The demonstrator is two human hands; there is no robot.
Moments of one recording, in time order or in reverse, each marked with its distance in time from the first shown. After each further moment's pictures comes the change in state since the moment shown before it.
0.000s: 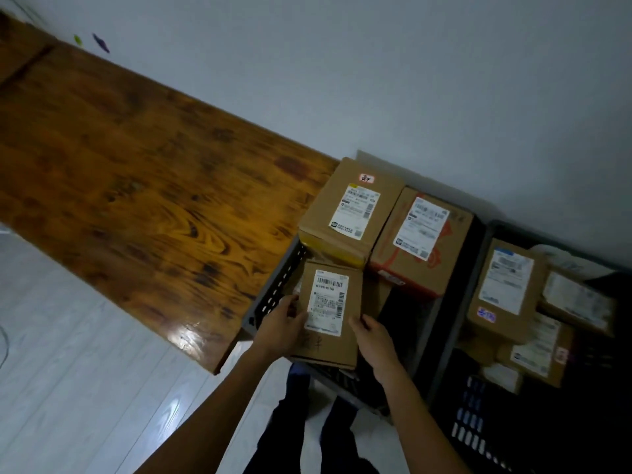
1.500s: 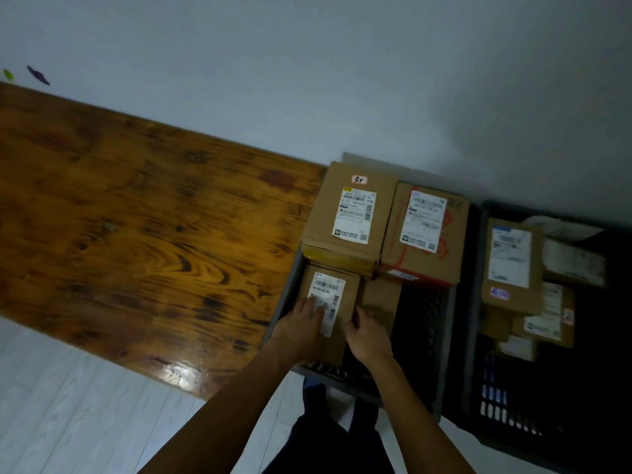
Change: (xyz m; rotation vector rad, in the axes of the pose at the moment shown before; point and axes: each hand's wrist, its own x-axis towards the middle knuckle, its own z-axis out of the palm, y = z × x) left_hand 0.062 -0.016 -0.021 0.982 -0.268 0.430; right_hand 0.020 -0.030 0.065 -0.297 0.155 -0.143
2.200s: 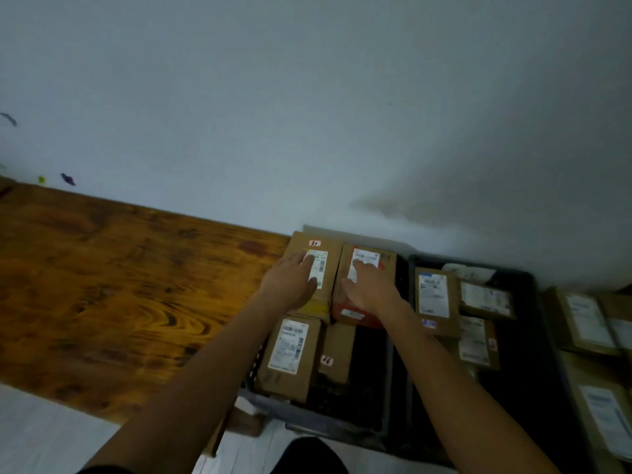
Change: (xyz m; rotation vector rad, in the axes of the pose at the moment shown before) left_hand -0.047 0.082 -0.192 0.075 0.458 0.030; right_hand -0.099 -0.091 -0.190 -0.411 0.290 -0.304
